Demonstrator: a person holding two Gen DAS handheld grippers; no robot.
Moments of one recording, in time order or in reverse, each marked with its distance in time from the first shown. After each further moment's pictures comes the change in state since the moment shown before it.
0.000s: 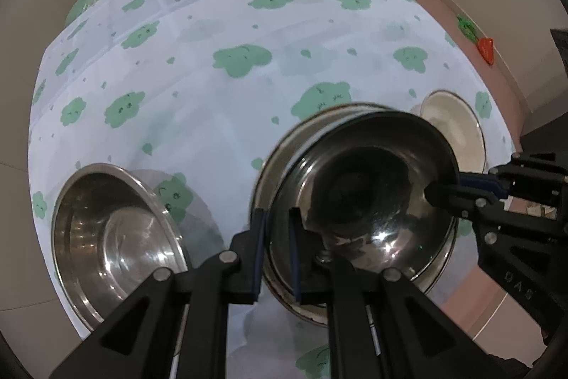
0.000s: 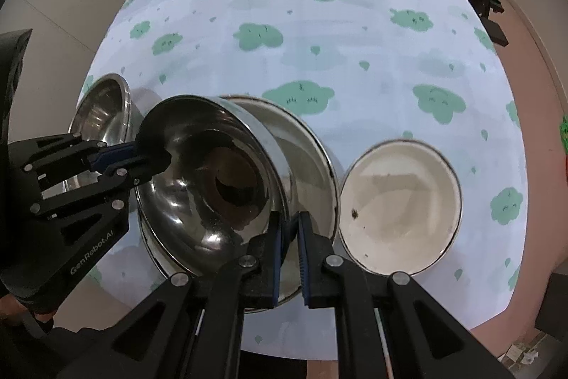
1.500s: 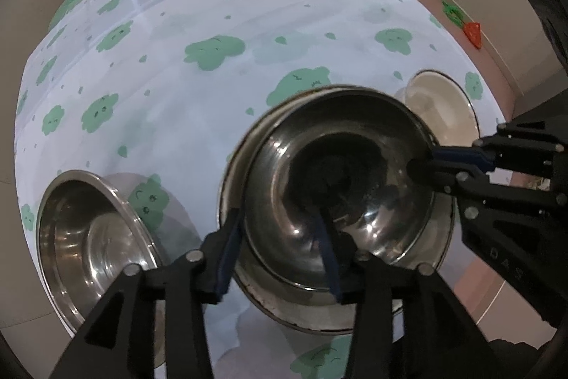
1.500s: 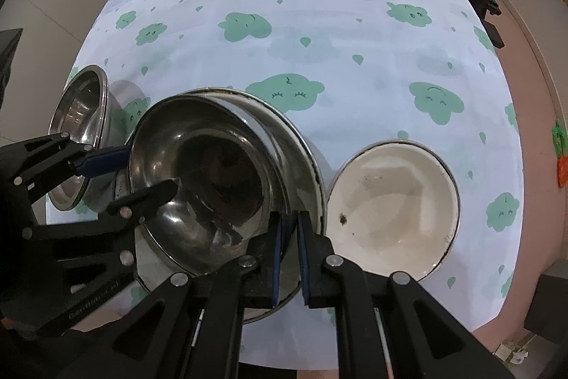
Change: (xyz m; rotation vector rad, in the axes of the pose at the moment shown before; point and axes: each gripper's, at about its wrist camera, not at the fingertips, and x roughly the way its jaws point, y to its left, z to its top) left arm 0.011 -0.013 -0.001 0.063 0.025 -0.038; right arm 0.014 -0.004 0.005 -0.016 0.024 -0.047
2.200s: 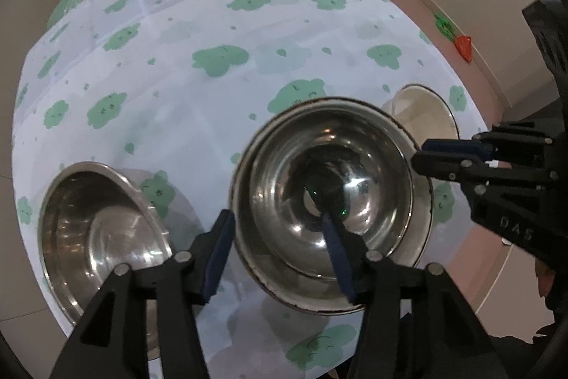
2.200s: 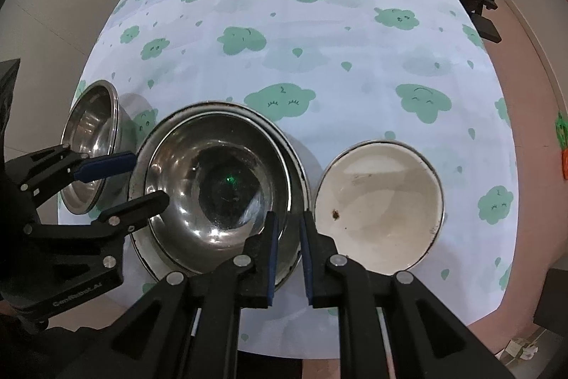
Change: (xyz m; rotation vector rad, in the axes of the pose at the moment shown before) left arm -0.025 0.014 -0.007 -0.033 -0.049 -0.051; right arm -0.024 -0.012 -0.002 0.032 -0.031 0.033
